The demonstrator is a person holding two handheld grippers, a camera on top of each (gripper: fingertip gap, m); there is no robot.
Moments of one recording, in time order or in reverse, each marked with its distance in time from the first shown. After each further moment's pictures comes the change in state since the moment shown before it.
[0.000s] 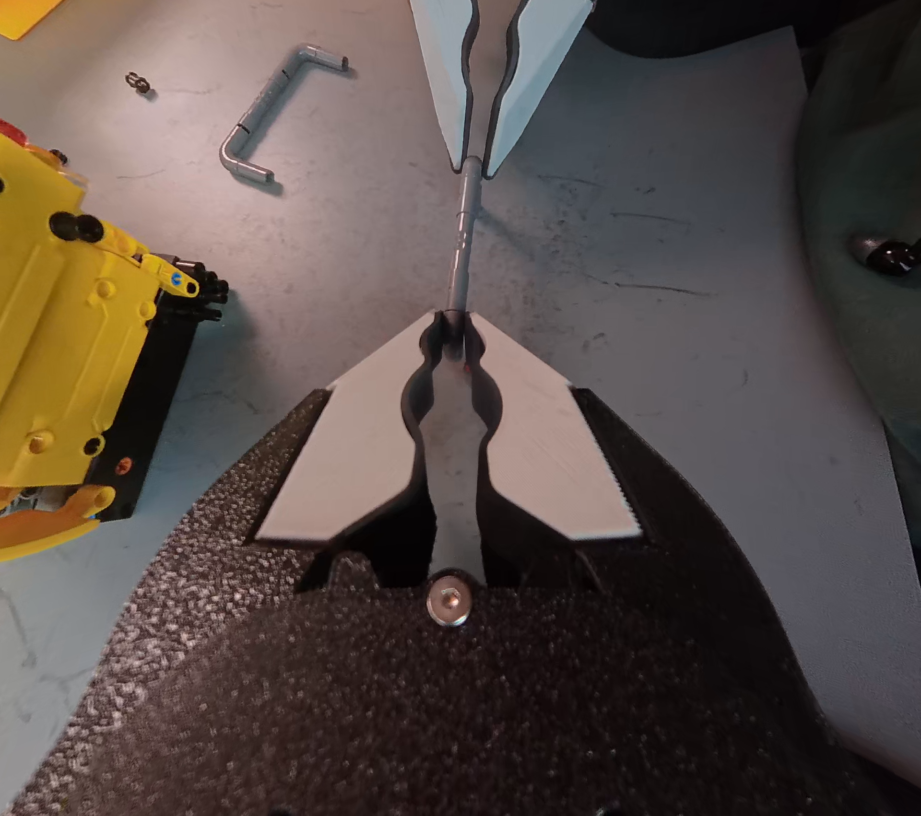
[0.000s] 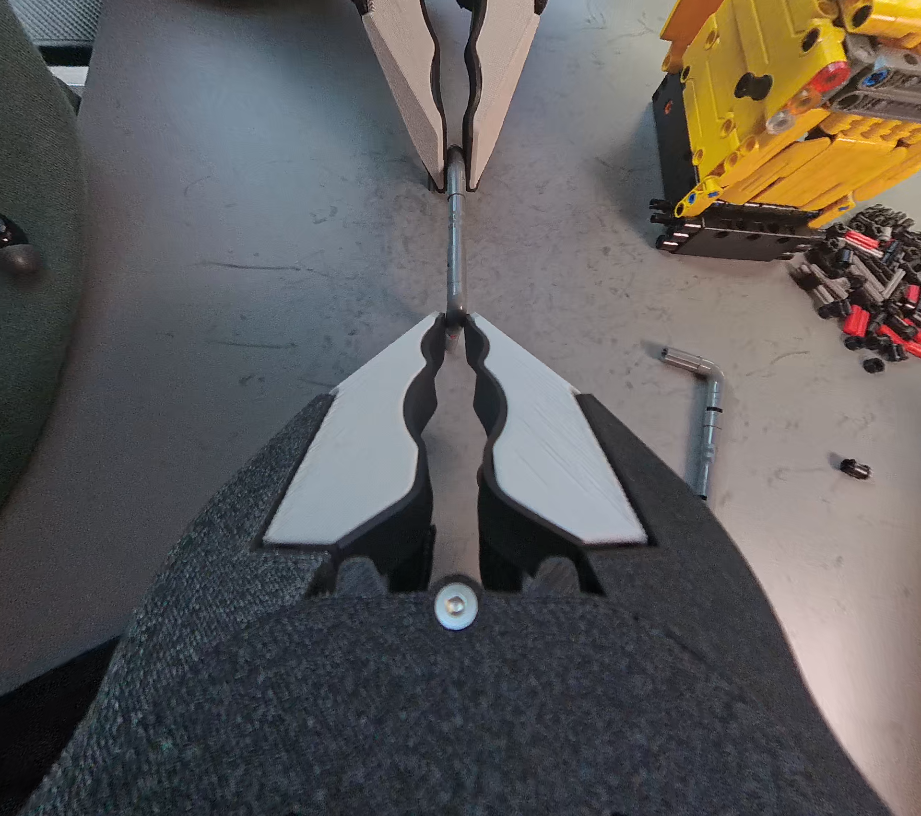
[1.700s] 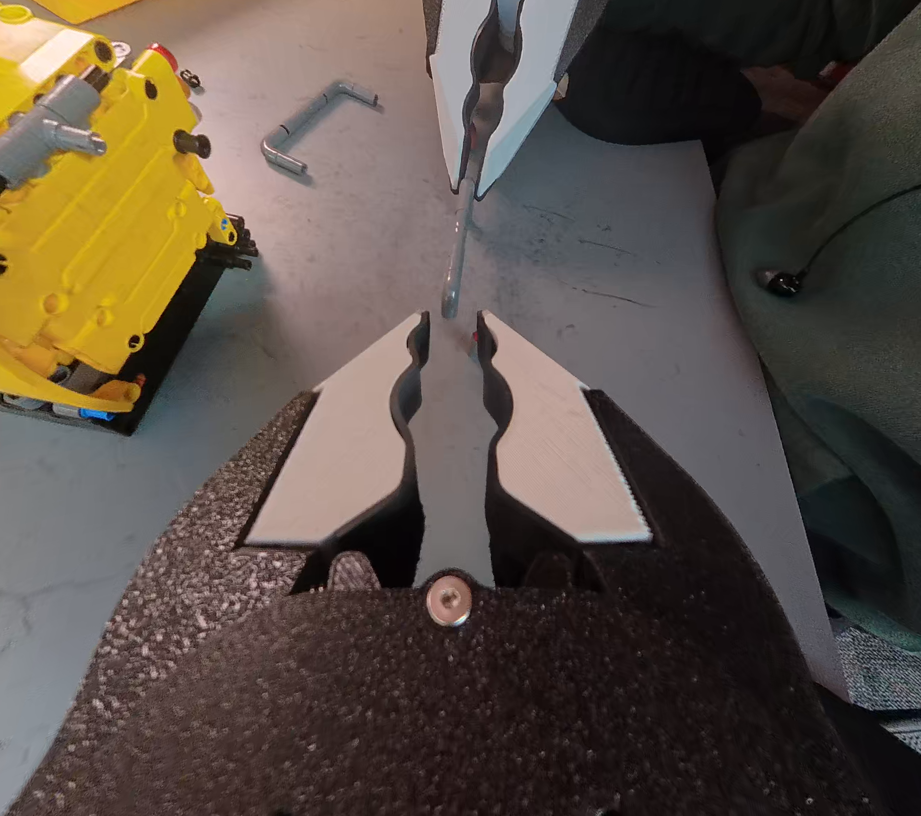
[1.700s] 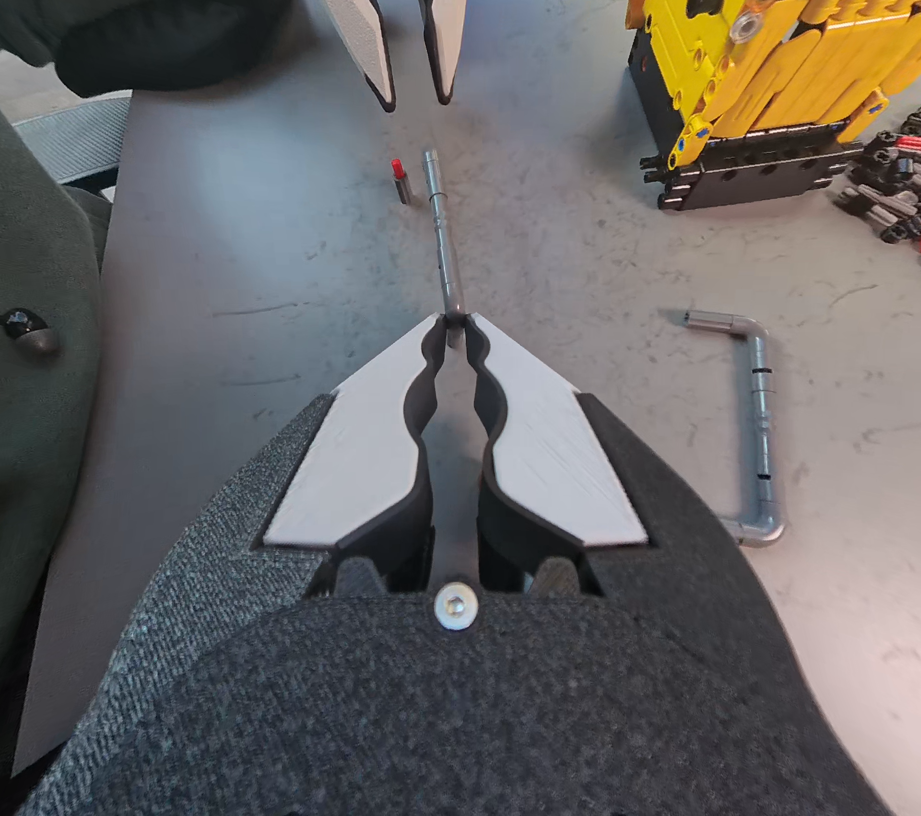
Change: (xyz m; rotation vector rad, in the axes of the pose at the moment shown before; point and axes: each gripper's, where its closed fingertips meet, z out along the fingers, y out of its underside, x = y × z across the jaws) left arm -0.006 0.001 -0.037 0.169 0.075 -0.160; right arm 0.006 0.003 0.006 0.076 -0.044 0.230
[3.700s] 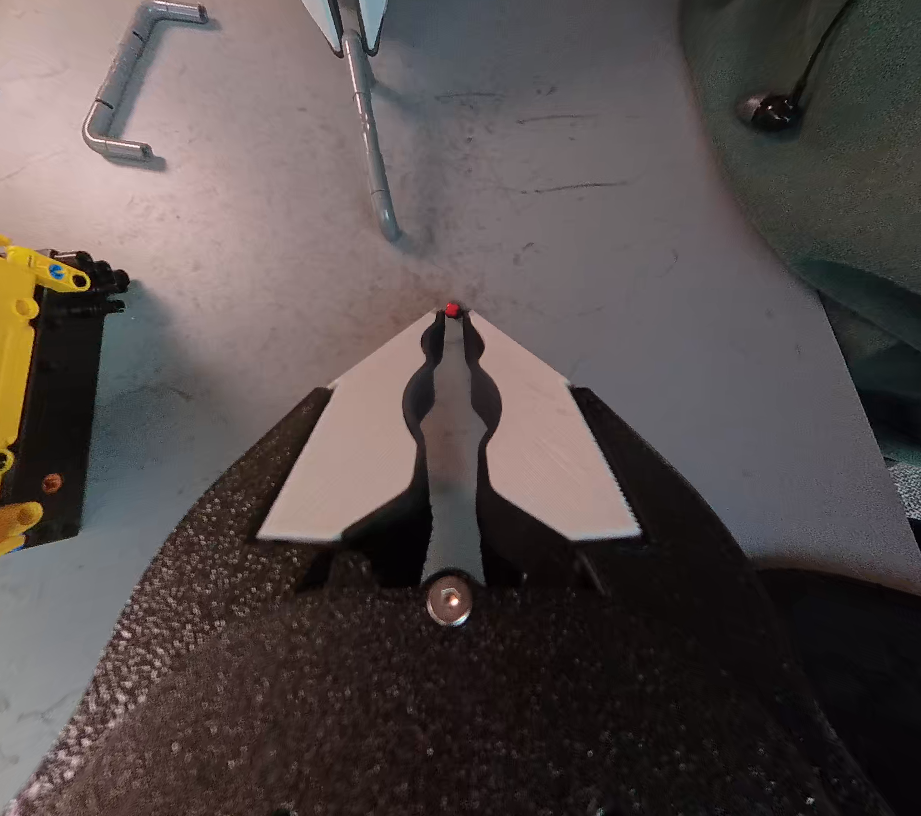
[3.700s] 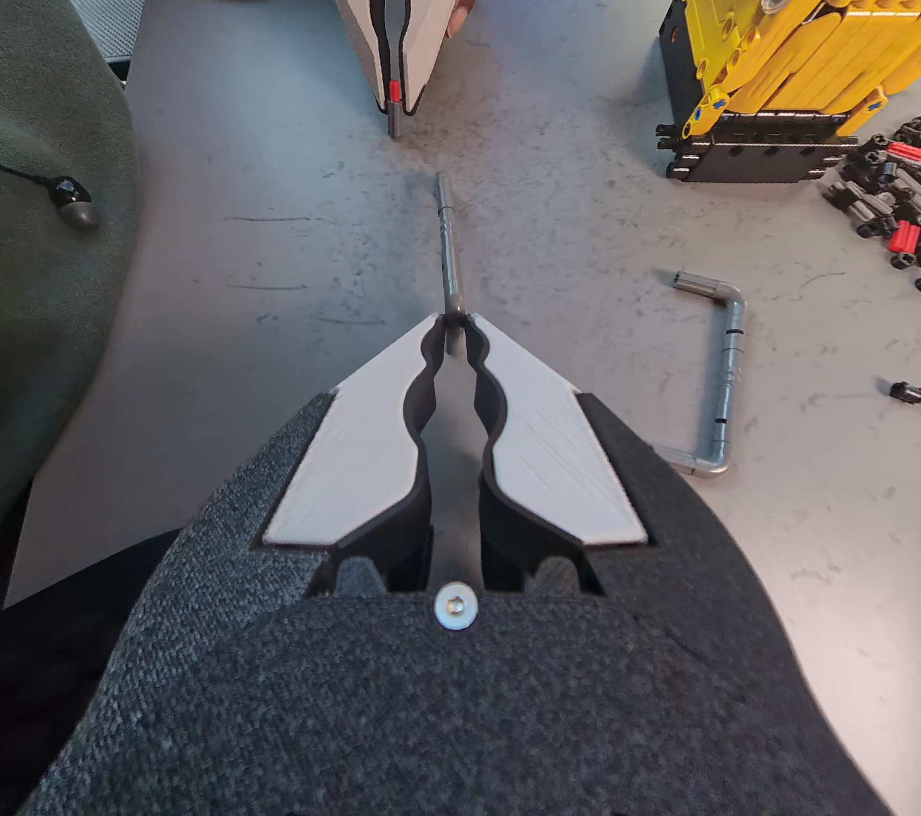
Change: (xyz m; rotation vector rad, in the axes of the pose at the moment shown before) left arm 0.026 0.036 0.020 -0.236 0.106 0.290; right arm -0.001 0.020 -0.025 -0.060 -0.027 -0.137
